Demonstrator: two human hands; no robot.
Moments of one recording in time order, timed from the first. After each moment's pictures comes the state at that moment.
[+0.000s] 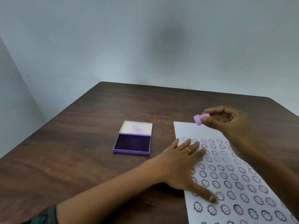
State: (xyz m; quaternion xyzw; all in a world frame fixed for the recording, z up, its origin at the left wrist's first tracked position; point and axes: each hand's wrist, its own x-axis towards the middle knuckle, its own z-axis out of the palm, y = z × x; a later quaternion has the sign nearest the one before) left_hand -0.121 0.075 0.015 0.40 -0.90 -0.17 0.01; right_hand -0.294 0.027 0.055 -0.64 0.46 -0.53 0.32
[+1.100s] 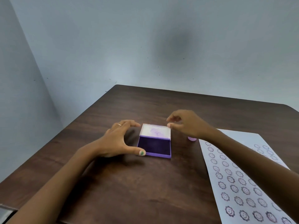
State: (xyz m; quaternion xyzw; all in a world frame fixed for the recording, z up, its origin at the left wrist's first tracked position) left_hand 0.073 0.071 0.027 0.62 -0.73 -0.20 0.18; right_hand -0.169 -0.018 0.057 -0.87 0.43 -0.19 0.14
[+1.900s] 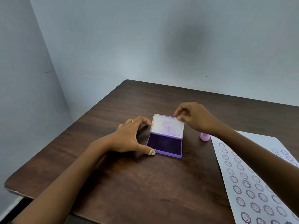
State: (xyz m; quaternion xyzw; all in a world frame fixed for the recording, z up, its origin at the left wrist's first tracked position) left_hand 0.077 0.066 0.019 0.61 -0.74 -0.23 0.18; right_hand -0.149 -0.026 0.062 -0.86 0.43 -0.22 0.17
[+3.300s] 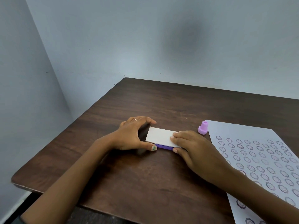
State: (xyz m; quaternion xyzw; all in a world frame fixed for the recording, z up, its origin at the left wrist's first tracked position) left_hand 0.066 0.074 0.021 0.59 -0.76 -0.19 0.17; right_hand -0.171 0.079 0.016 -0.90 0.38 -0.20 0.02
